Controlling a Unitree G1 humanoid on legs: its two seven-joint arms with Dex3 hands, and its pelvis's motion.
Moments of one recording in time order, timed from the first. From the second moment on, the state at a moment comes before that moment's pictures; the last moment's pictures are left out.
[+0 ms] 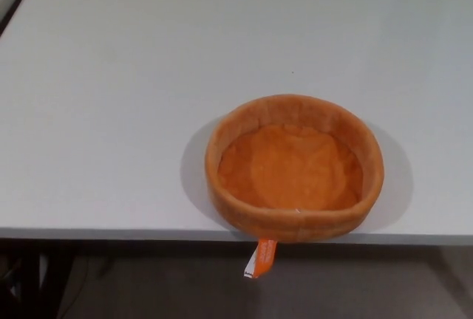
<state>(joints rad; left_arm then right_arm) 0.64 0.09 0.08 0.24 -0.18 -0.79 -0.34 0.70 -0.41 -0.37 0.30 0.34 -0.63 0.62</state>
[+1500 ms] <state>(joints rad) -0.31 0.23 -0.05 0.03 0.35 -0.56 -0.11 0.67 -0.40 -0.37 0.31 0.35 -0.67 0.63</state>
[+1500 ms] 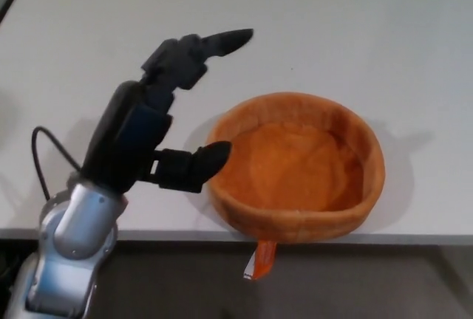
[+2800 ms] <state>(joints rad) -0.60 0.44 -0.42 0.51 0.73 -0.42 -0.07 0.67 -0.39 -0.37 0.23 0.40 -0.54 0.64</state>
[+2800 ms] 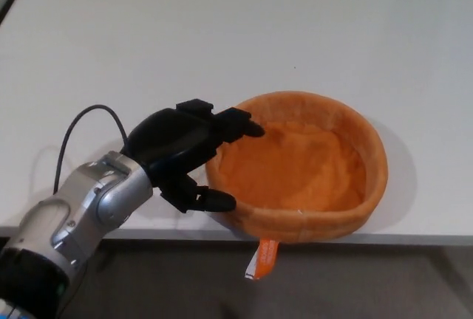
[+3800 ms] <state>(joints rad) -0.73 0.34 -0.84 0.59 0.97 -0.39 0.01 0.68 -0.39 -0.38 0.22 0.43 -0.50 0.66</state>
